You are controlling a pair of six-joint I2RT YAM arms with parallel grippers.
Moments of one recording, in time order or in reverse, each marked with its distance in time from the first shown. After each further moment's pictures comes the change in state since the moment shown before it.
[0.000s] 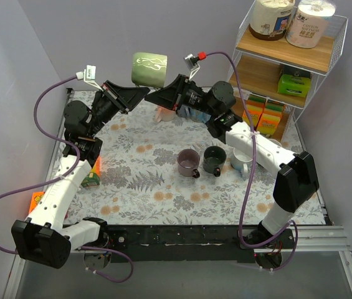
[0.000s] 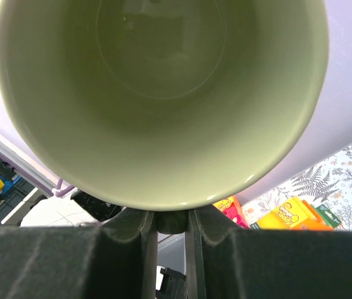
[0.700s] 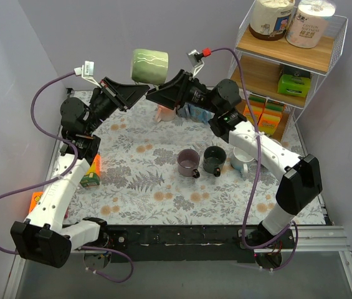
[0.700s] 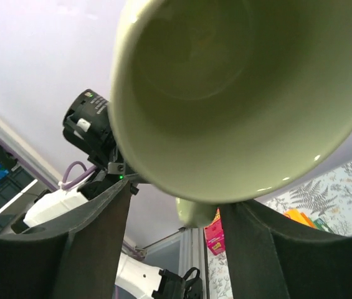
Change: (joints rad) left arm 0.014 -0.005 0.055 -0.035 0.024 -0.010; right arm -0.007 -0.043 0.015 0.005 -0.027 -0.032
